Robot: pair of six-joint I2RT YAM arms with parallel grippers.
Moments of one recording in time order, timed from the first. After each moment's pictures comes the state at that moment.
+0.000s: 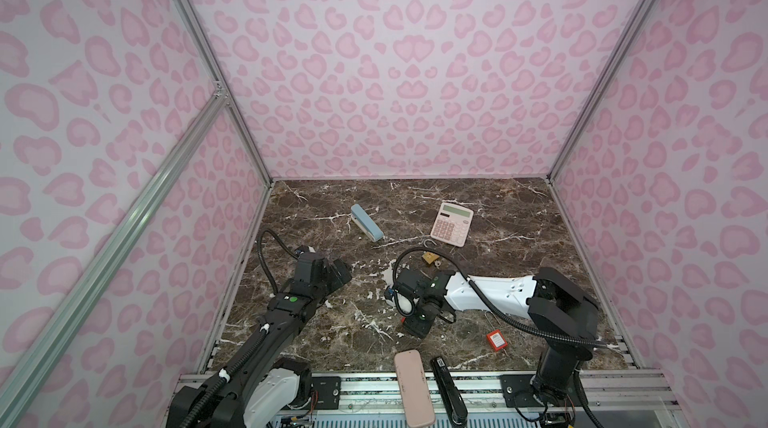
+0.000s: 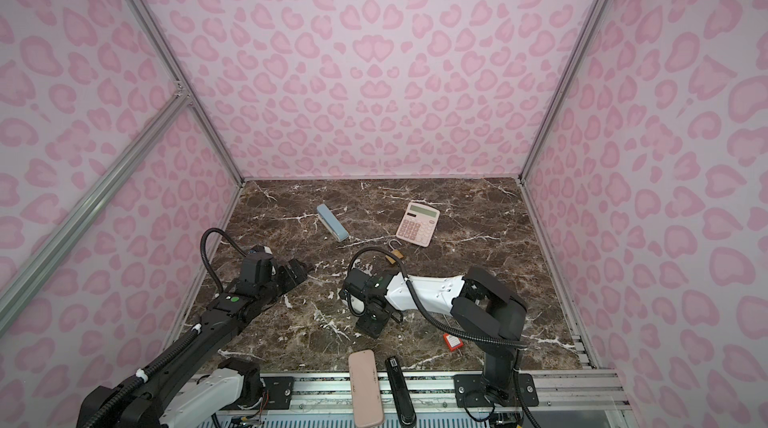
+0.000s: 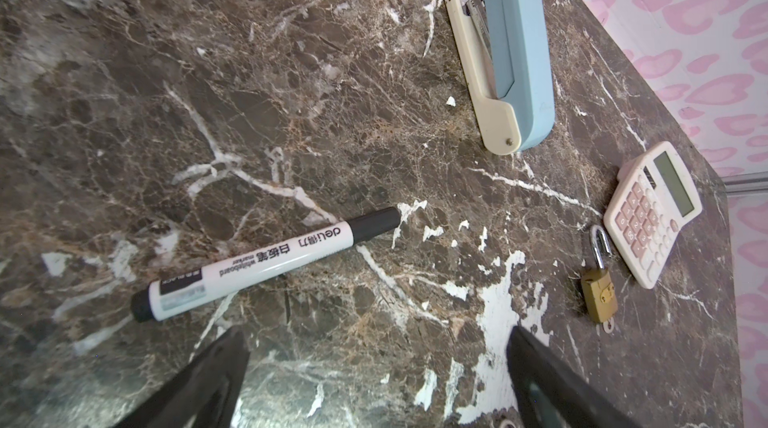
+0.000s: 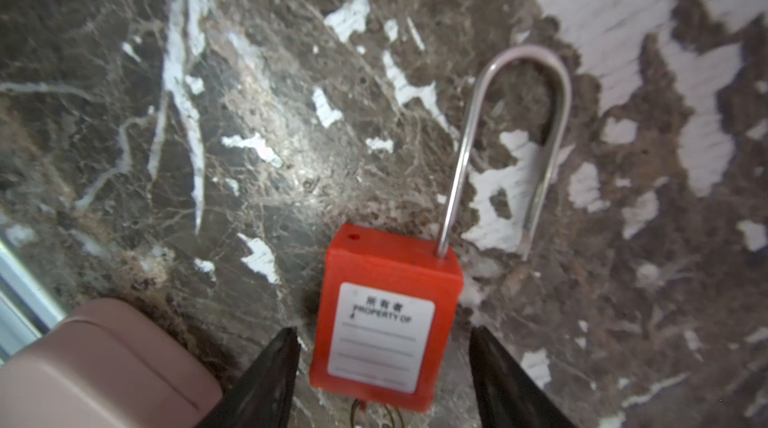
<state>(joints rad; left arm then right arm) -0.25 0.98 0.47 -0.27 -0.02 -0.76 1.05 1.80 1.12 -0.70 -0.06 0.01</state>
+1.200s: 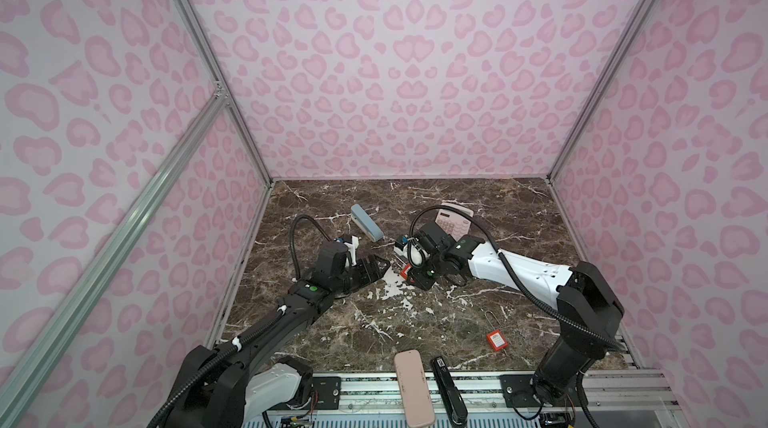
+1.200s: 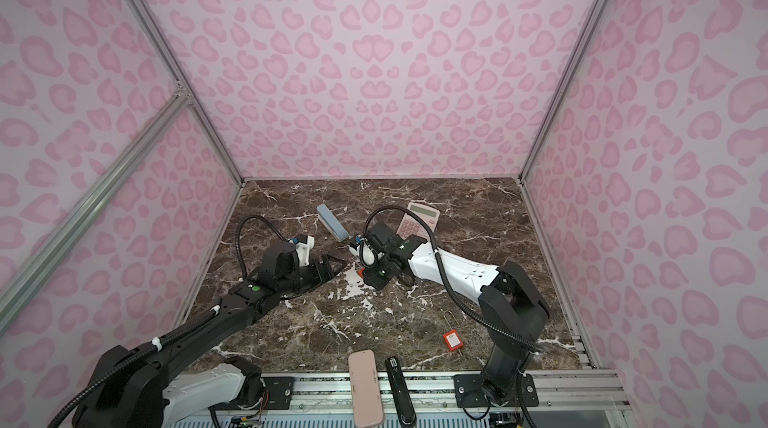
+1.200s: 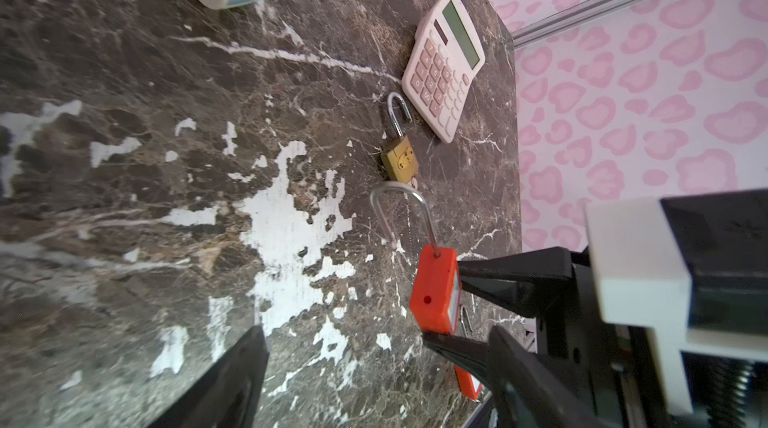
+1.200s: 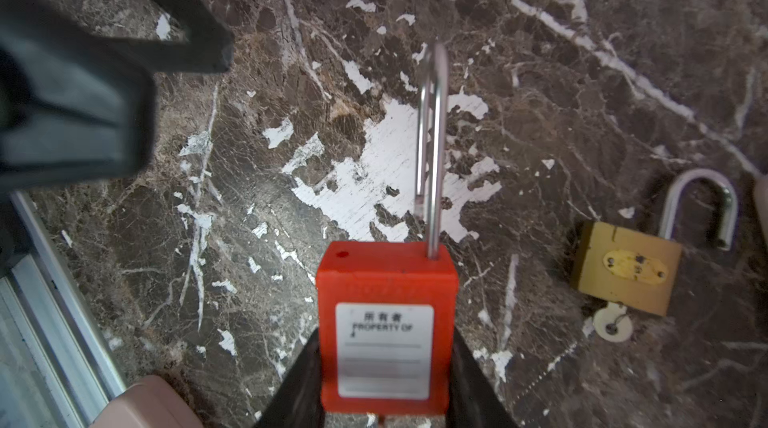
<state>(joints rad) -0.45 1.17 0.56 -0.01 0.39 -0.89 0.80 1.71 1.23 -0.61 -0.18 -0.04</state>
